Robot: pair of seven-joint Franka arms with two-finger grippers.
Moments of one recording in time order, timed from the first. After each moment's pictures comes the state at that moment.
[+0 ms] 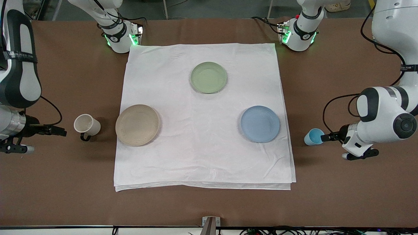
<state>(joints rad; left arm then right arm) 0.11 0.50 -0.10 -1.73 0.00 2.08 -0.16 -0.12 0.40 -0.06 -1.64 0.06 1.94 -0.09</state>
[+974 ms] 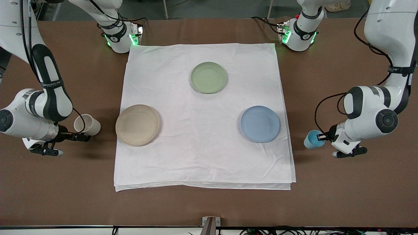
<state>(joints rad) 0.08 0.45 -0.15 -1.78 0.00 2.13 -0.27 -0.15 0.51 -0.05 -1.85 0.08 2.27 -0.09</state>
